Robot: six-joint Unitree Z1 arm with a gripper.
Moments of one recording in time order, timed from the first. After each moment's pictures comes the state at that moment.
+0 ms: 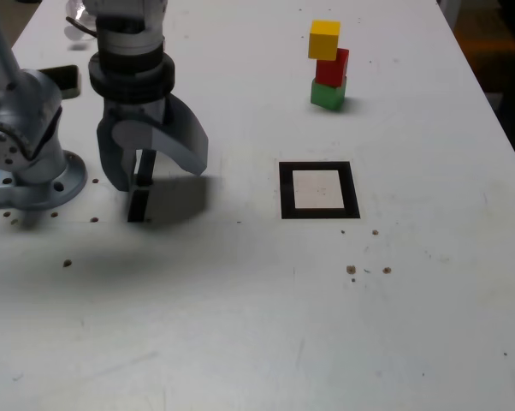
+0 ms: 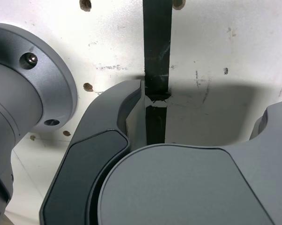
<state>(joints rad) -0.09 1.49 -0.69 0.89 -0.05 -0.10</state>
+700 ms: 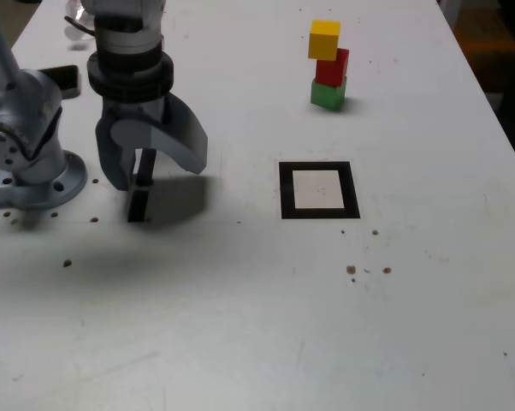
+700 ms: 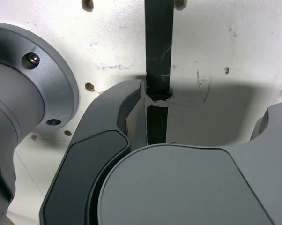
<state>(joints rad) -0.09 1.48 -0.69 0.90 -0.05 -0.10</state>
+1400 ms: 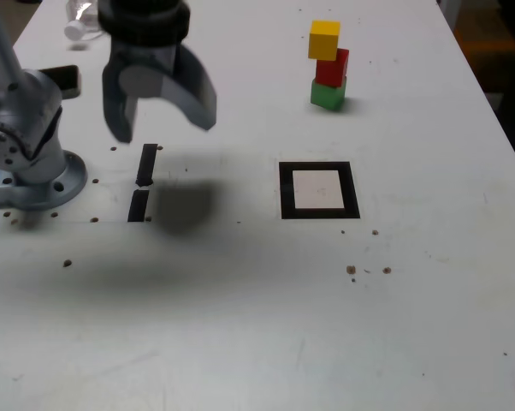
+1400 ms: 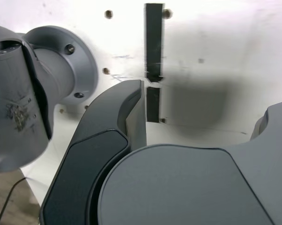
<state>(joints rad) -0.09 1.52 -1.06 1.31 0.00 -0.11</state>
